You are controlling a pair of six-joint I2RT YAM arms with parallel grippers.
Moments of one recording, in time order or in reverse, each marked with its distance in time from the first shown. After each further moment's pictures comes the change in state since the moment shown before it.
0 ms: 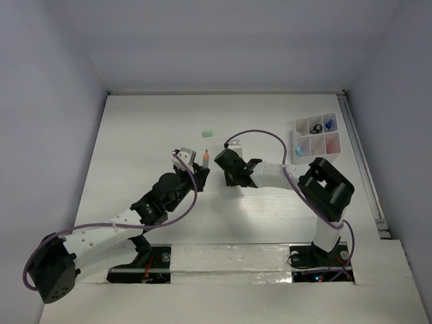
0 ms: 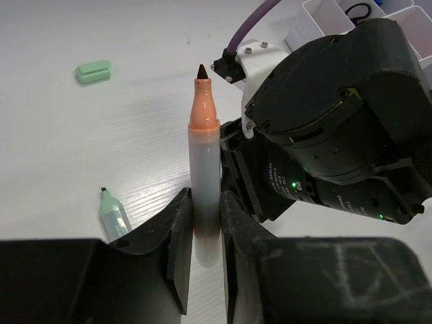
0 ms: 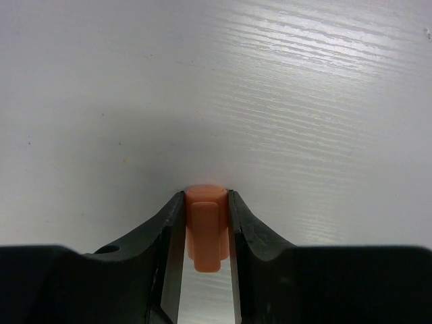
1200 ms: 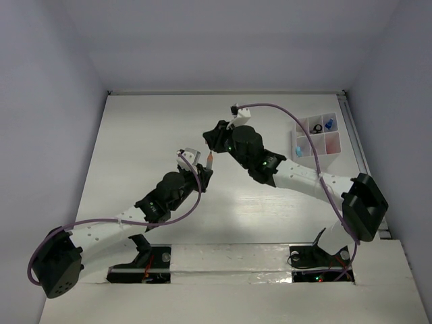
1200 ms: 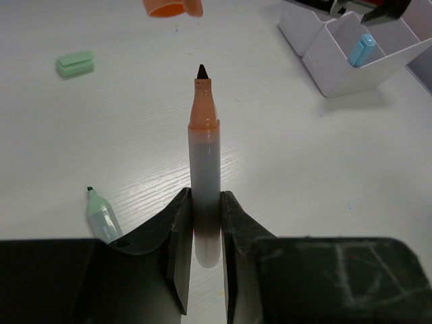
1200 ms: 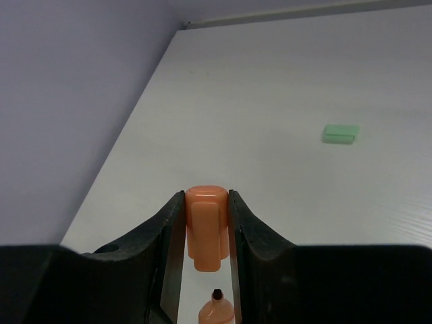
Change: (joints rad) left arm 0.000 0.064 0.000 0.043 0.040 -0.002; right arm 0.012 -0.297 0.031 0.535 -0.089 -0.029
